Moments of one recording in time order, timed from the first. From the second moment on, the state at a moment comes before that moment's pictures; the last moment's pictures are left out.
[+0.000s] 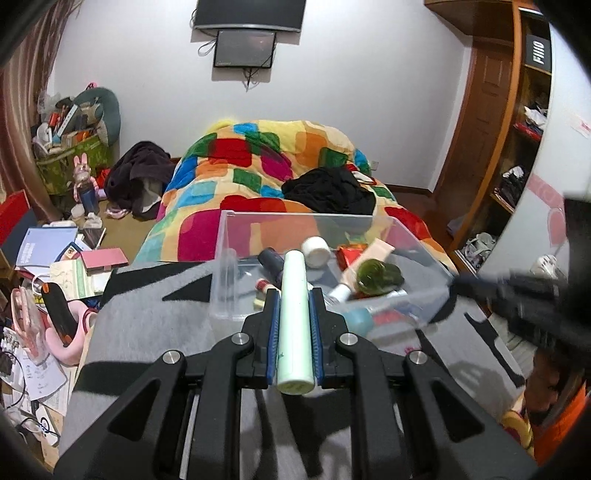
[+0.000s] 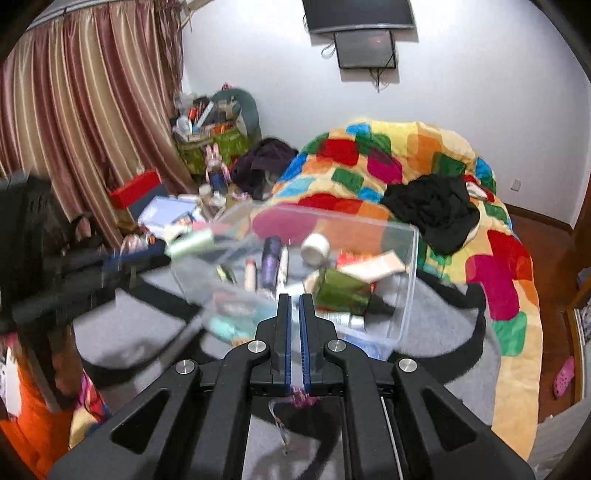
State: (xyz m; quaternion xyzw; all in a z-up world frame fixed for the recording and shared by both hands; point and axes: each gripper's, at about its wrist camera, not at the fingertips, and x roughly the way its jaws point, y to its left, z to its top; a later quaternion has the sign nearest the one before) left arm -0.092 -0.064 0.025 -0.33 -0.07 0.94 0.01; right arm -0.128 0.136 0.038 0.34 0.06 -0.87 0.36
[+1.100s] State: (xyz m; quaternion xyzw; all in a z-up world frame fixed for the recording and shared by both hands) left arm -0.128 -0.068 0.024 -0.37 -0.06 0.93 0.02; right arm -0.137 0.140 0.028 0.35 0.07 -0.87 0.34
